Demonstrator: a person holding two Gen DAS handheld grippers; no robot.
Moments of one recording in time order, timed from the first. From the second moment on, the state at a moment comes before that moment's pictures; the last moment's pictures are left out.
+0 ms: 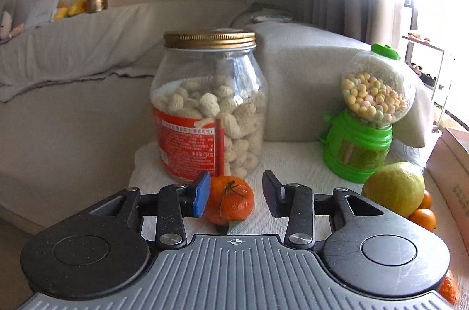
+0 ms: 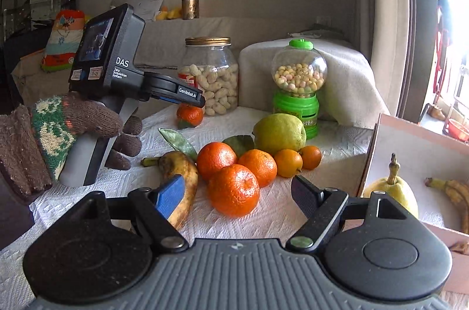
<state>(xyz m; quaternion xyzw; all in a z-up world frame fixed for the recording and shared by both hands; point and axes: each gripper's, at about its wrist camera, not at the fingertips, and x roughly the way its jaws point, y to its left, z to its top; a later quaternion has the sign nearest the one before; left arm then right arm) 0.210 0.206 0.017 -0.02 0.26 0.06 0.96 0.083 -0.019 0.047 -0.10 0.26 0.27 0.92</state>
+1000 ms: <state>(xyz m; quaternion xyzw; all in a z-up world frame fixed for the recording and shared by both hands) 0.068 0.219 0.035 -0.16 0.23 0.11 0.95 0.094 0.007 0.042 -0.06 0.36 0.32 0.88</state>
